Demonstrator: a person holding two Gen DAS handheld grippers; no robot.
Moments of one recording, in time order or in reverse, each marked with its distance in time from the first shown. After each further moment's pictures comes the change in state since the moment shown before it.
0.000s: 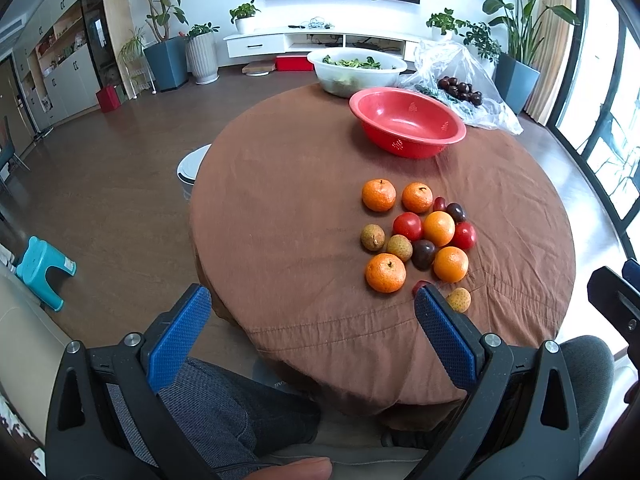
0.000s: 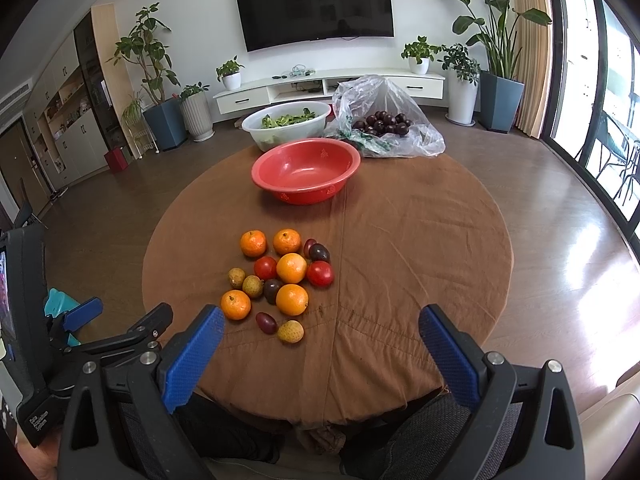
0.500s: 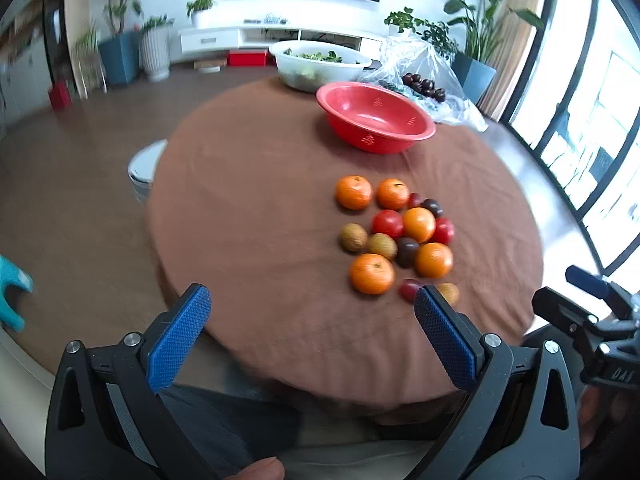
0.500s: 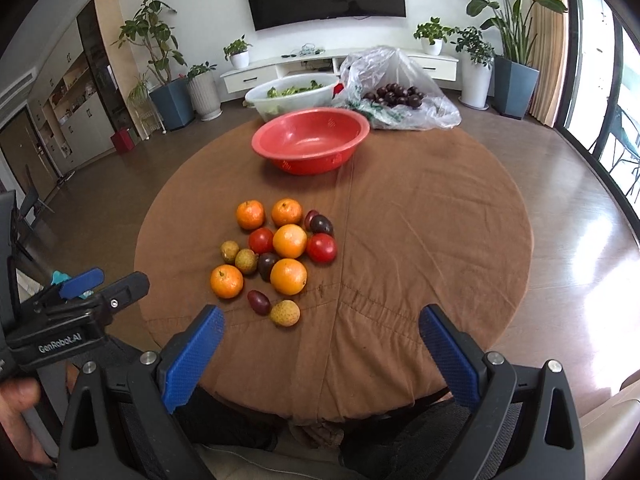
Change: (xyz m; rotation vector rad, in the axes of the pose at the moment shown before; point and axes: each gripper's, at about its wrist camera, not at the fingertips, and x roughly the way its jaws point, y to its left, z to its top) left arm 0.025 0.028 0.008 0.062 0.004 -0.192; right arm 0.039 -0.007 -0.013 -0.026 0.097 0.053
